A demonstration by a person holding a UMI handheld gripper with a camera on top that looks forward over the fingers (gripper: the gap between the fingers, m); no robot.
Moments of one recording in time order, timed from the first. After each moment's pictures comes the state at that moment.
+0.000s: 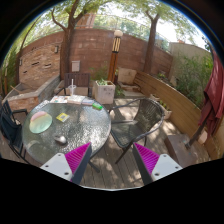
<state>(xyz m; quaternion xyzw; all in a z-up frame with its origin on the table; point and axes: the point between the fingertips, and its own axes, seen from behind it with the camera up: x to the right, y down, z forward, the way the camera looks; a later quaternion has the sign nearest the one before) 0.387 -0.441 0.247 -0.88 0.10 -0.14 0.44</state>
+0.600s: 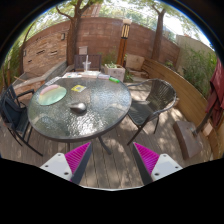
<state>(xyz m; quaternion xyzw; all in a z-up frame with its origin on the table) 0.273 -0.496 0.101 -0.91 0.08 -0.11 0.38</state>
